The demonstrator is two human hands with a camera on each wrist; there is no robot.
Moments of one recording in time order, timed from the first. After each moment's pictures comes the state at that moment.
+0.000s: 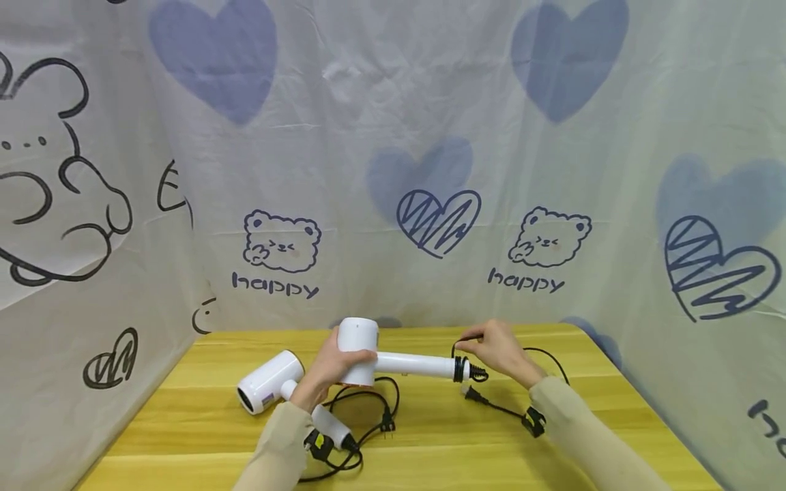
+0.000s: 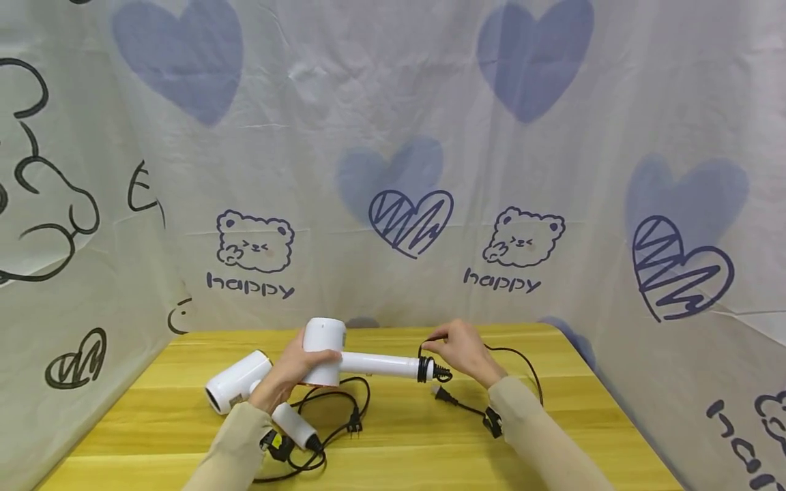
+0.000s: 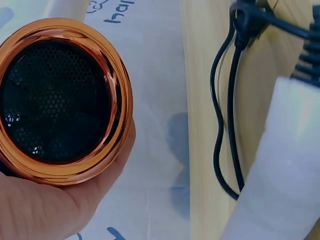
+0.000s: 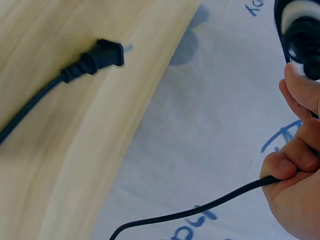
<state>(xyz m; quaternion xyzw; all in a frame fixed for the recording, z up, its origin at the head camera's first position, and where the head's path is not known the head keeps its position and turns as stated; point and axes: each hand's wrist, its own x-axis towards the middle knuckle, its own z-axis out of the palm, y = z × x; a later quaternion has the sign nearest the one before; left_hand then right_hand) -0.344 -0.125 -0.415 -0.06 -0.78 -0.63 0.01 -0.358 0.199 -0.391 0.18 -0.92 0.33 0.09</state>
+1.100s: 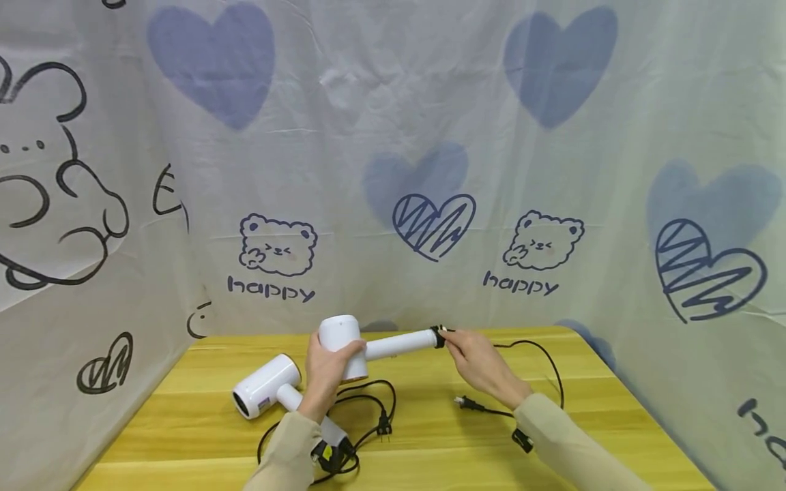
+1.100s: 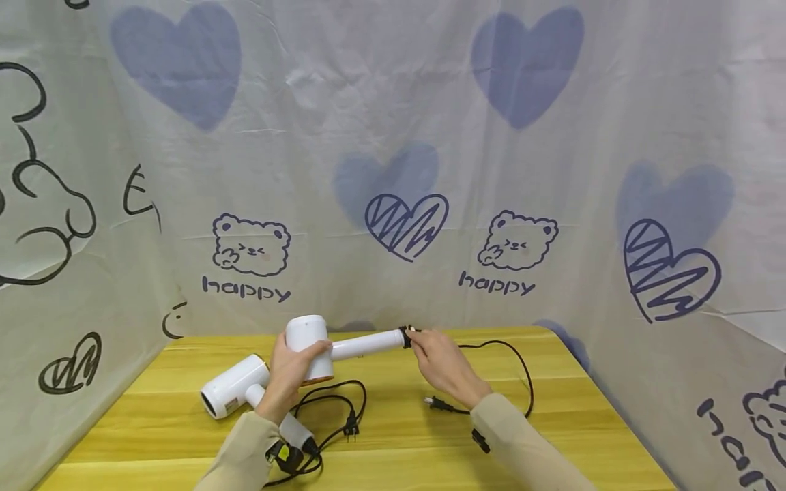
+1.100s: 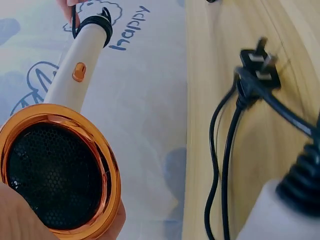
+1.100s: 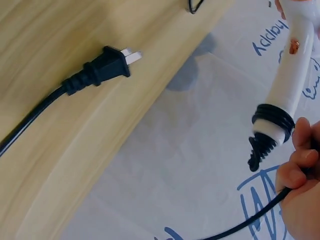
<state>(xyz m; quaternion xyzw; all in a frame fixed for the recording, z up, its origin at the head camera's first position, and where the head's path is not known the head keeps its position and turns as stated) -0.334 -0.106 -0.415 0.08 -0.73 -0.67 0.14 -0.333 0.171 -0.398 0.25 -0.91 0.25 0.20</state>
